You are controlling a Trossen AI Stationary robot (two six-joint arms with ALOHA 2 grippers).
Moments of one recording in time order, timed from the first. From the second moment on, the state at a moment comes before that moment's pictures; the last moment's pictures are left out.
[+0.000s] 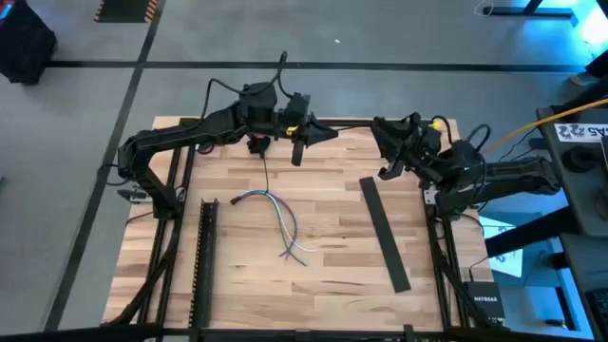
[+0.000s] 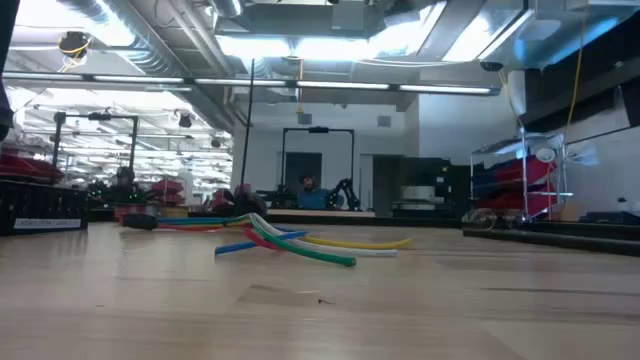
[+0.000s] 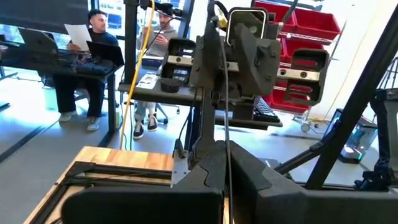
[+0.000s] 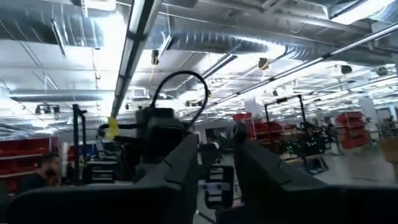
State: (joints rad) left arm 0.27 1.63 1.65 -0.06 0.34 -0.12; right arm 0.04 0.91 0.74 0.75 0.43 -0.12
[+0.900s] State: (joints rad) left arm 0.27 1.62 1.97 -0.83 0.13 0.56; right arm -0.03 0.97 1.18 -0.18 0.47 -0.10
